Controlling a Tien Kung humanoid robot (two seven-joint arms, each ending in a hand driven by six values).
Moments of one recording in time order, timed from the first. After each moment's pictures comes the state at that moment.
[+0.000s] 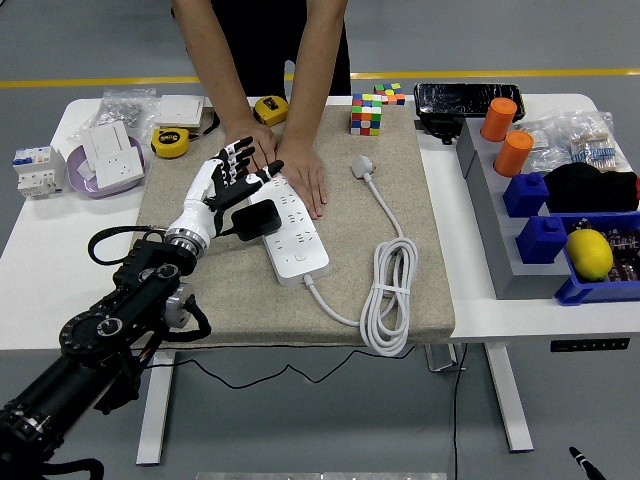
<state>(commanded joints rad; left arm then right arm) -0.53 0.01 -1.01 -0.88 1.08 0.23 -0.07 0.13 -0.09 1.53 0.18 -1.49 0.01 -0.04</state>
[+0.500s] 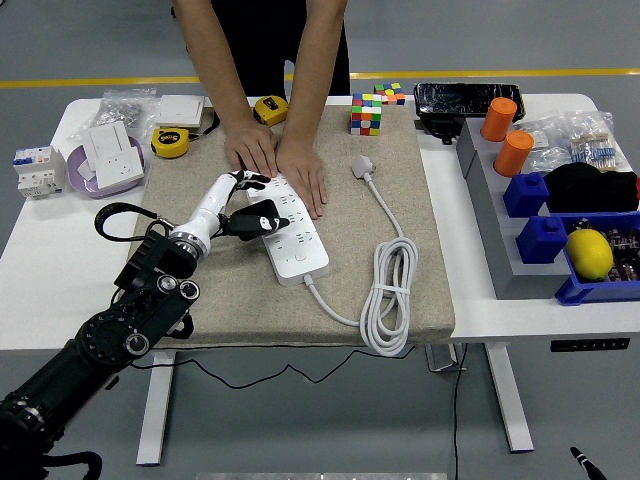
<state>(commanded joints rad) -0.55 0.01 -0.99 -0.84 1.63 0.24 0.07 0.13 -0.09 1.53 0.18 -1.49 0.00 -0.04</state>
